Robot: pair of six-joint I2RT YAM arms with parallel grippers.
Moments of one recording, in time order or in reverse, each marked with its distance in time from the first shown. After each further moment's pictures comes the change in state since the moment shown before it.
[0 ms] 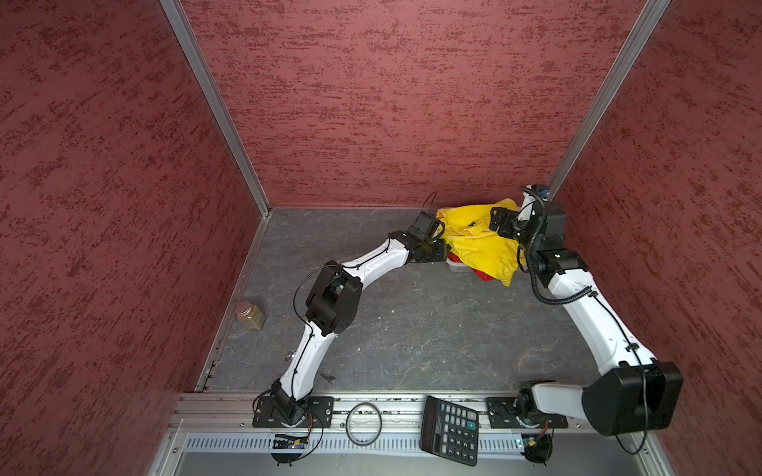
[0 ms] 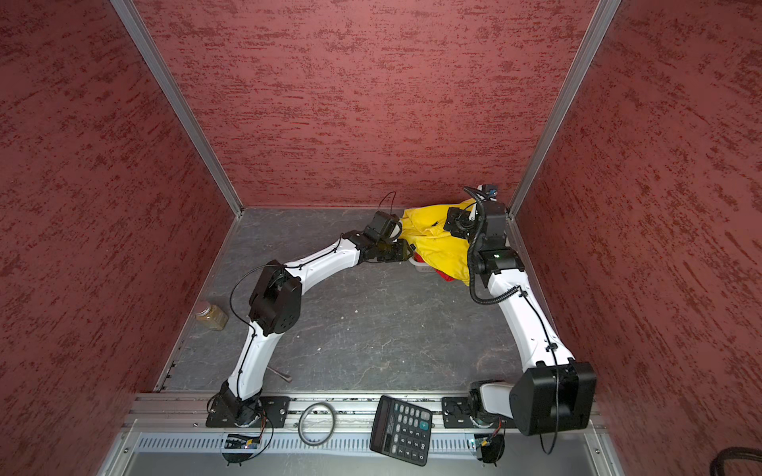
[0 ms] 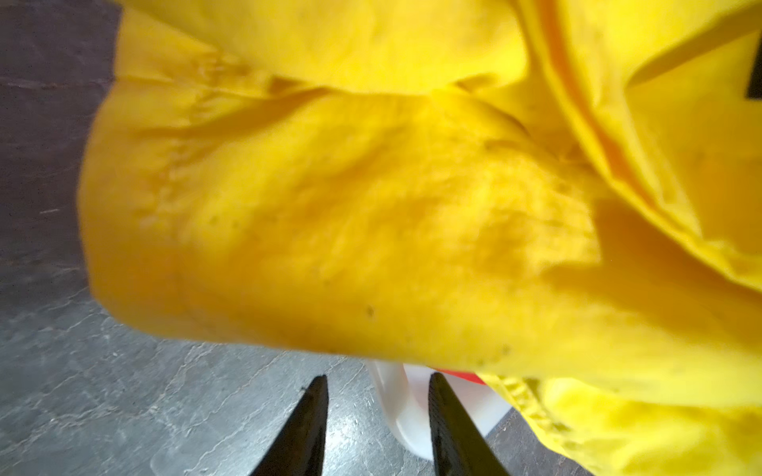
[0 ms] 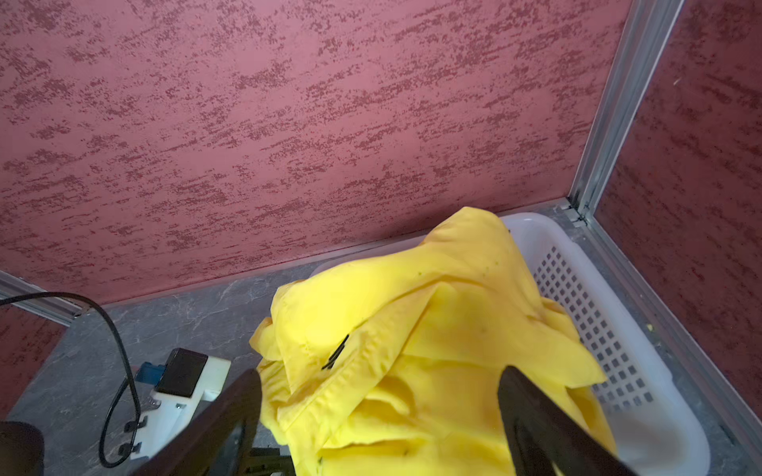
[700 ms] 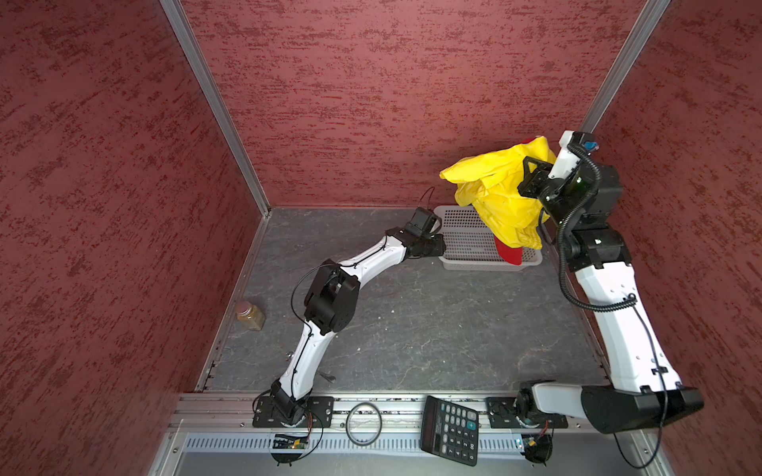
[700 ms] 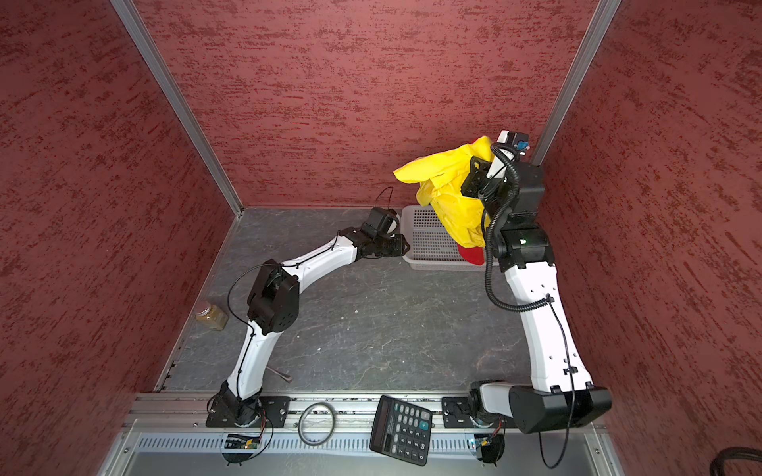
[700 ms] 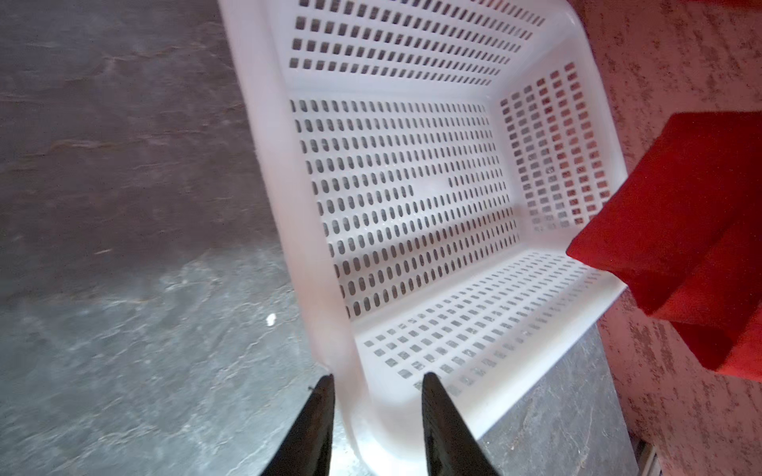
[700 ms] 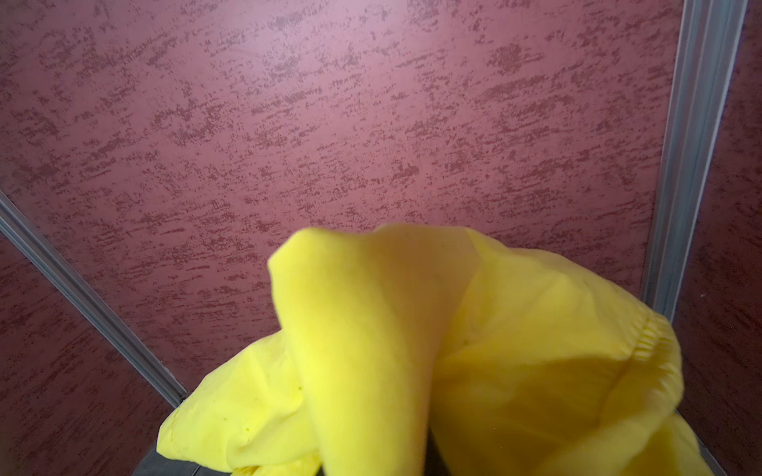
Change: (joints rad) left arm 0.004 -0.001 0.037 0.009 -0.015 0.026; right arm 0.000 0.019 0.446 -0.057 -0.073 -0.013
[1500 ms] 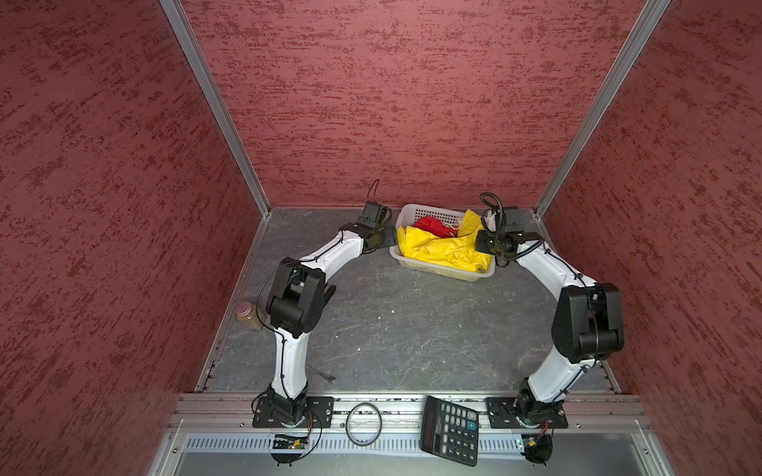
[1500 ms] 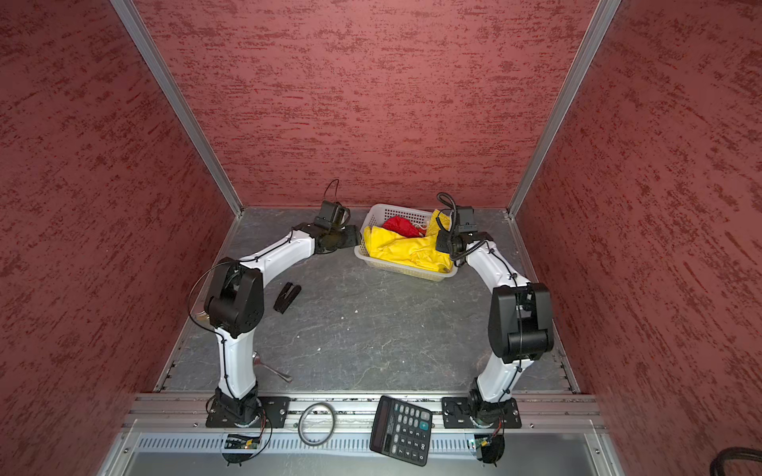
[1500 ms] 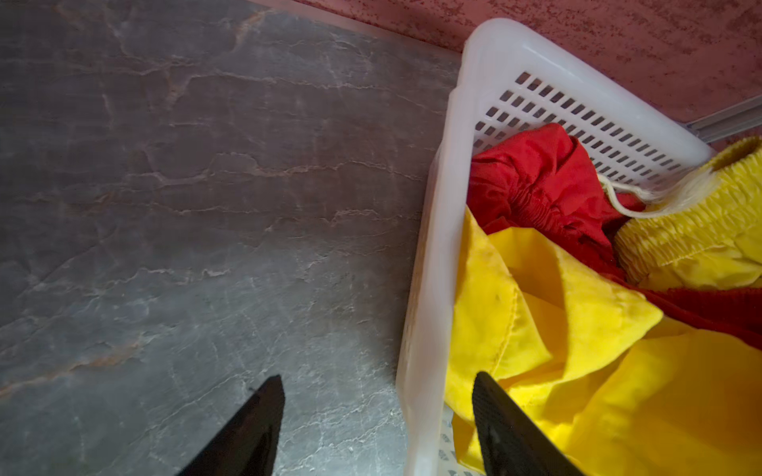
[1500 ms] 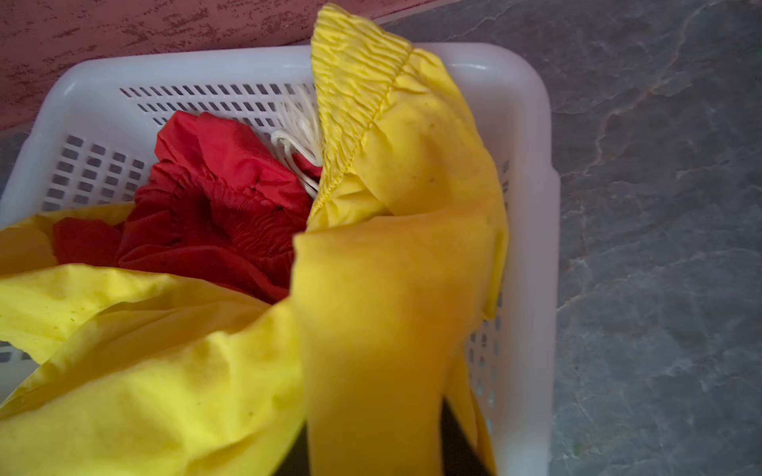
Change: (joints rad) left arm 0.264 -0.218 -0.325 0.021 -0.161 0.066; right arm -0.003 0.419 -0.292 -0.151 -0.043 0.000
